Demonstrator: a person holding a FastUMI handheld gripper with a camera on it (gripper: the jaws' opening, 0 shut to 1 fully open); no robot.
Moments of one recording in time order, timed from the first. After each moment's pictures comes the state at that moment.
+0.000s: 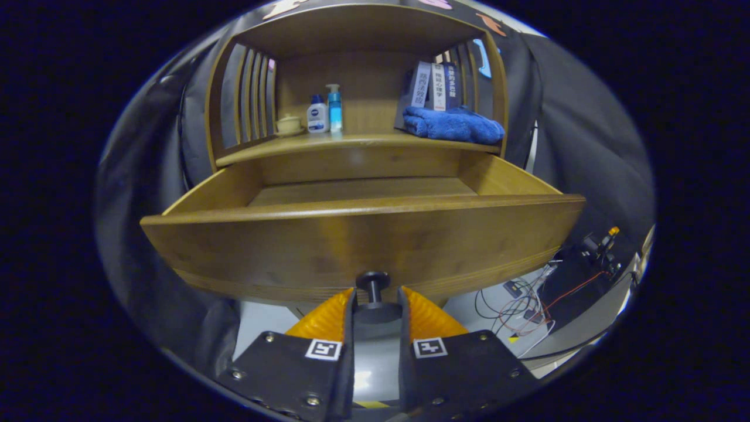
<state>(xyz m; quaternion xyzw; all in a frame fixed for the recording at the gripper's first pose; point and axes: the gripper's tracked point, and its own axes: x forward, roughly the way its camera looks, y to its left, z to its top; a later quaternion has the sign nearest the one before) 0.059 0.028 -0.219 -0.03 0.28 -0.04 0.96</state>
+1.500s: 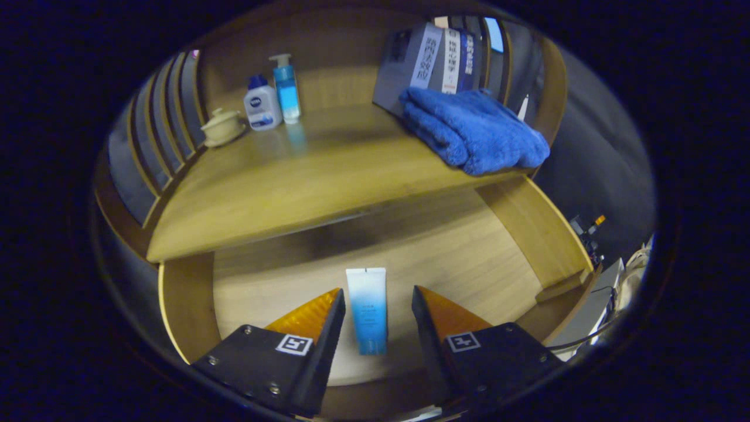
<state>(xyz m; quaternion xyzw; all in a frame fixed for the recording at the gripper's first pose) 0.207 0.056 -0.189 0.02 0.45 -0.15 0.88</state>
